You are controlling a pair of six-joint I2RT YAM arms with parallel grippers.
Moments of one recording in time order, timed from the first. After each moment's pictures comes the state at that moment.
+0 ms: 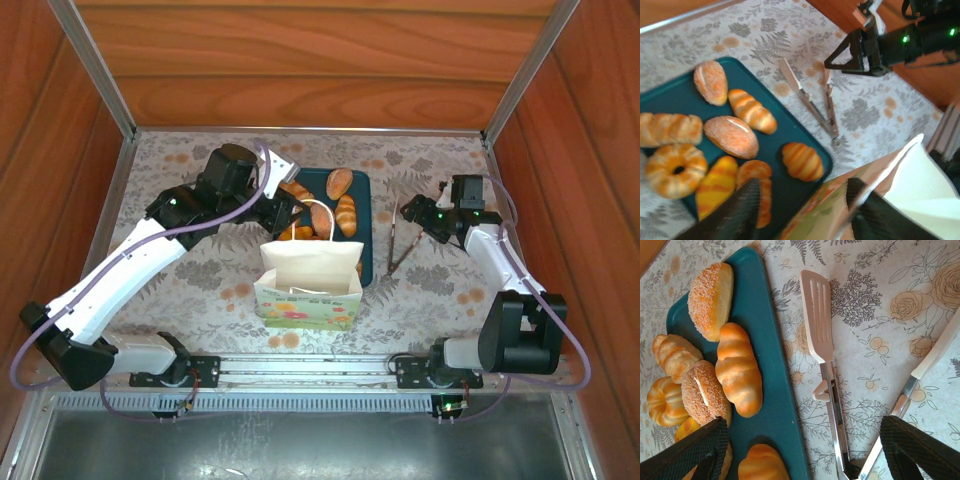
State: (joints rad) left arm -0.73 1.29 1.42 -0.73 0.29 -0.16; right arm 0.01 1.35 0.93 -0.52 -0.37 0.47
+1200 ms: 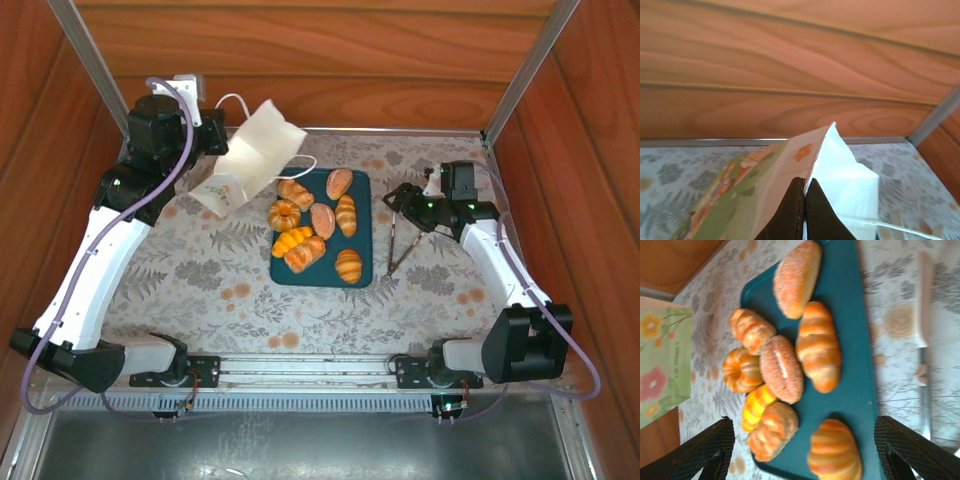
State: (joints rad) left arm -0.38 1.27 1.57 -0.55 -0.08 -0.35; right arm 0.16 1.31 1.06 -0.60 -0.46 0.57
